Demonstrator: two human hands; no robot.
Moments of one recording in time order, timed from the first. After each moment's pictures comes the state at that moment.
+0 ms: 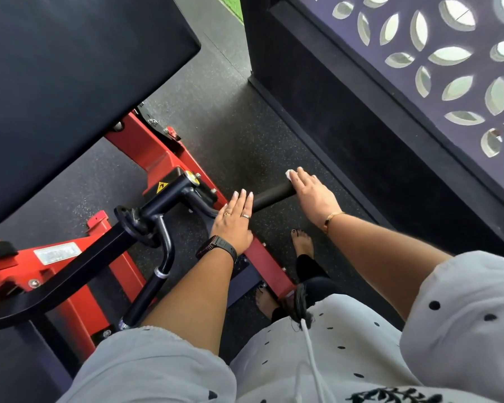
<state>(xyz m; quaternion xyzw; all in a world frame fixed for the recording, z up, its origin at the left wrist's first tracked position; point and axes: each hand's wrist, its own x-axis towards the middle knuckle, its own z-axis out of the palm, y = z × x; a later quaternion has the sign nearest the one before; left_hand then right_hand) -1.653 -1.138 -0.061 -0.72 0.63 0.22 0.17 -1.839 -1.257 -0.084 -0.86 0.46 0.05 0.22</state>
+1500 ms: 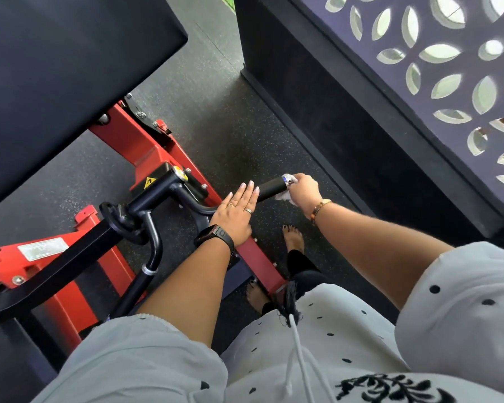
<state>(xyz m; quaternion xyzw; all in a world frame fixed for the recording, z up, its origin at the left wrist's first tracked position) -1.670 -1.156 -0.062 -0.66 0.70 0.18 0.20 -1.822 -1.277 -0.081 -0.50 0.68 0.00 0.53</state>
